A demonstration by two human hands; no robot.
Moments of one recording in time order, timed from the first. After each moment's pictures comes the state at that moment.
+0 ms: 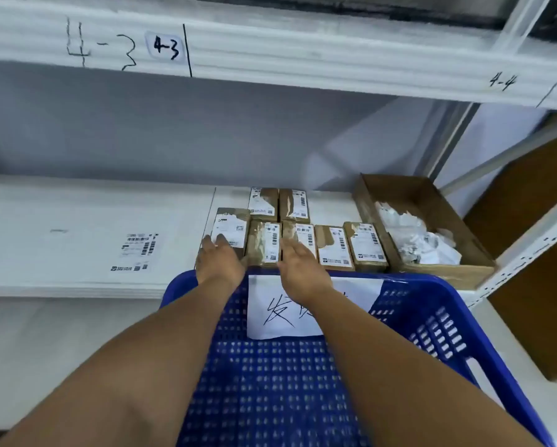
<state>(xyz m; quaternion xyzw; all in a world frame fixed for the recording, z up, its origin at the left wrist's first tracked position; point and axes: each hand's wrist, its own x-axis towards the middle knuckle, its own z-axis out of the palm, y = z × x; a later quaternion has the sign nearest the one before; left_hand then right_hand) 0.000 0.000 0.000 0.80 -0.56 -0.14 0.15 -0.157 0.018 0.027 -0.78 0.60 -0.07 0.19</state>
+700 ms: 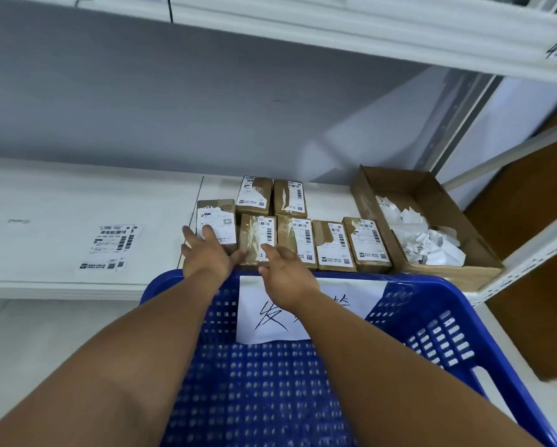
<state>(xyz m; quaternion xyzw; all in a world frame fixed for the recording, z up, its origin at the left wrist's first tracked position) 0.012 -0.048 -0.045 0.83 -0.51 -0.17 0.15 -0.137 -0.004 0.000 -0.76 0.61 -0.02 0.23</state>
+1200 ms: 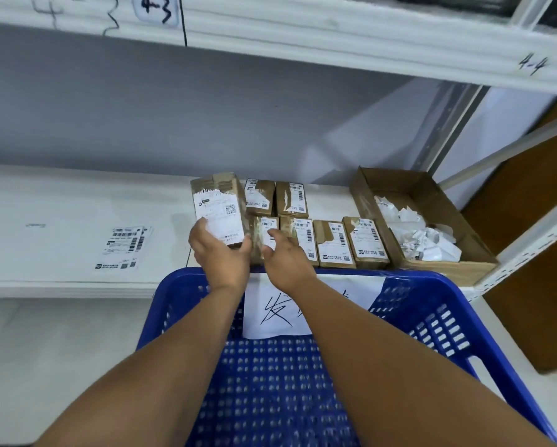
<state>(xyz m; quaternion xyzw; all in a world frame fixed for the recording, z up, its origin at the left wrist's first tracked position) -0.020 -0.009 -0.022 0.71 -0.40 -0.18 0.56 -0.124 0.003 0.028 -0.68 0.65 -0.16 0.30</state>
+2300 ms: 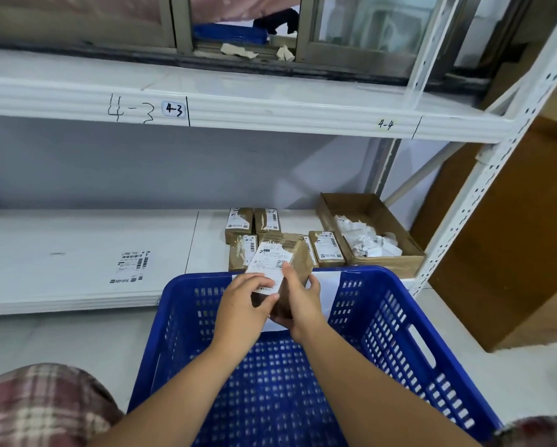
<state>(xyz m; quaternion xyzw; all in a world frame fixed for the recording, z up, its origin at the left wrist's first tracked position) -0.060 0.182 0.069 0.58 -0.65 -0.24 0.43 -0.168 0.159 0.072 -0.23 0.58 -0.49 0.61</state>
